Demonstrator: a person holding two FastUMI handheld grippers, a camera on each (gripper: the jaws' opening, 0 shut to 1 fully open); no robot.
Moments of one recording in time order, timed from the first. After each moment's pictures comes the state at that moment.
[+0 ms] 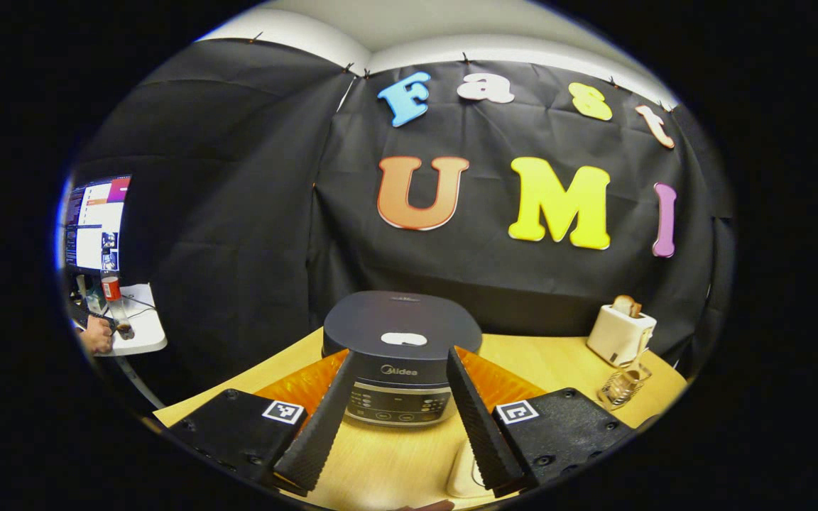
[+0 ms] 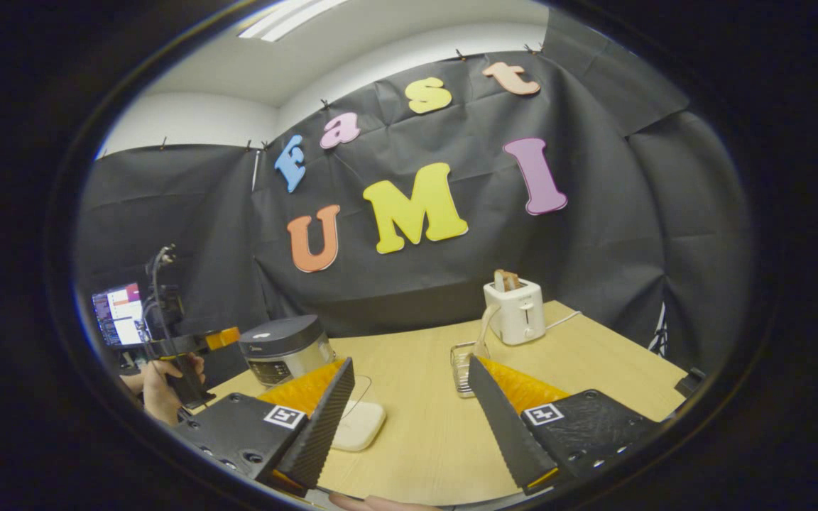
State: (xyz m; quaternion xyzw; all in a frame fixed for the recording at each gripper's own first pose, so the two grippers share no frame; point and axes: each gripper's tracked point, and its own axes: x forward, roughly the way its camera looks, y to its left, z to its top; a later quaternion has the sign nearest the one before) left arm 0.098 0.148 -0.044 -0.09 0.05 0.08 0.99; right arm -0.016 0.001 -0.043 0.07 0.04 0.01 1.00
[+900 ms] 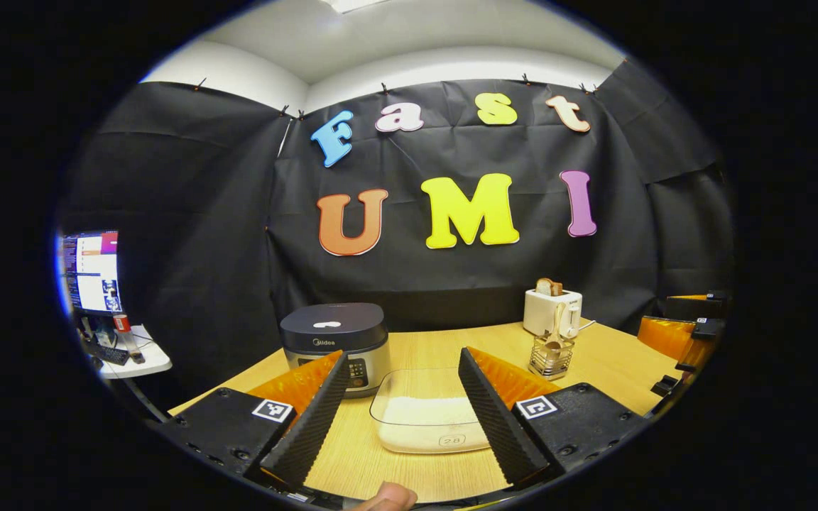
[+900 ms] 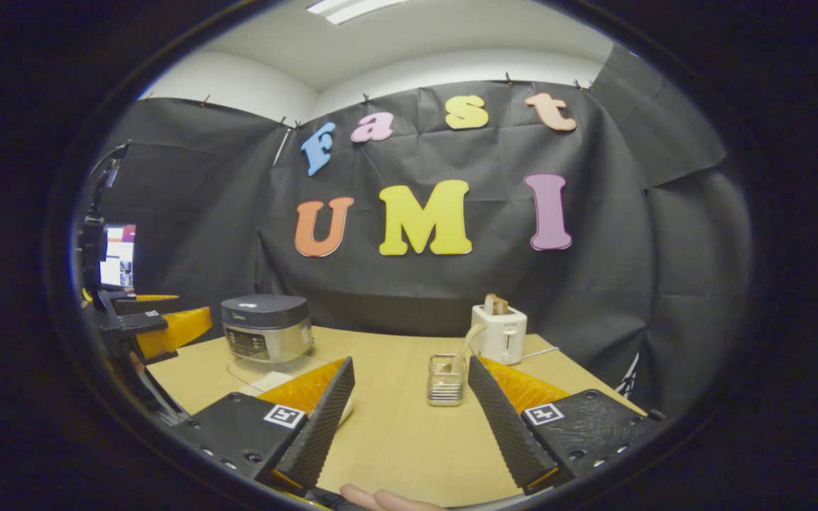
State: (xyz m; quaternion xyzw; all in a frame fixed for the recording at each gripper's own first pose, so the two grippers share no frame) left arm -0.008 0.028 -0.030 -0.01 0.02 0.00 1.00; right arm -0.037 -0.004 -0.042 -0.04 0.01 -0.01 1.00
